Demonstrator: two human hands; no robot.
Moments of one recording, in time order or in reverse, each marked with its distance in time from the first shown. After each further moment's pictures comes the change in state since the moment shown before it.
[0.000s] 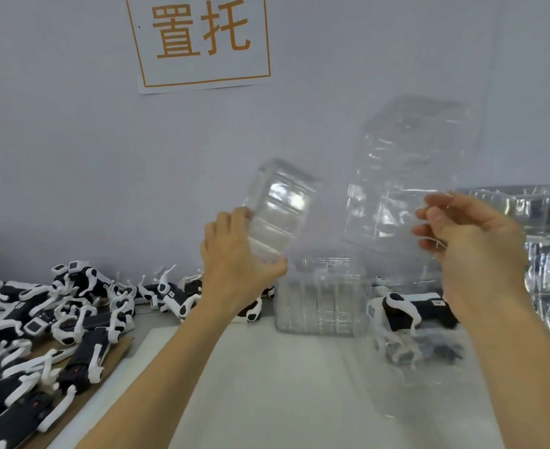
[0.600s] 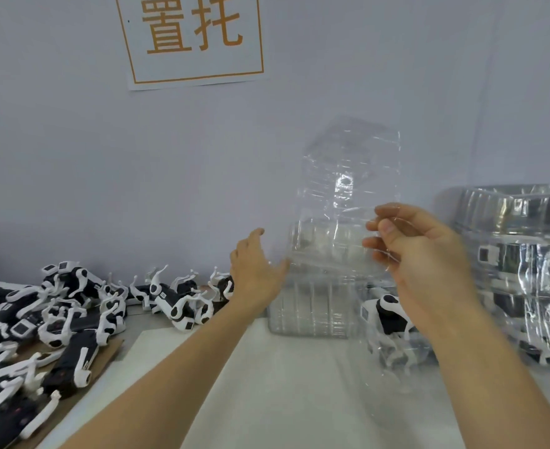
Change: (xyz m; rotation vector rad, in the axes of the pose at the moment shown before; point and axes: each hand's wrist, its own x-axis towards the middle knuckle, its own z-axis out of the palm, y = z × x) left_hand 0.003 0.001 0.068 -0.194 -0.222 -0.337; right_hand -0.005 0.019 0.020 0.076 -0.188 0.107
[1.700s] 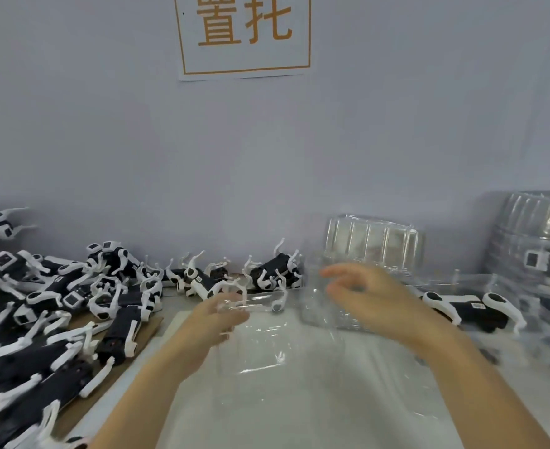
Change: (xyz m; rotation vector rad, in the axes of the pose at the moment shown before) left_hand -0.074 -0.106 -0.107 -0.473 -0.343 -0.421; right_hand -0.034 0.035 0.049 -0.779 -0.589 0.264
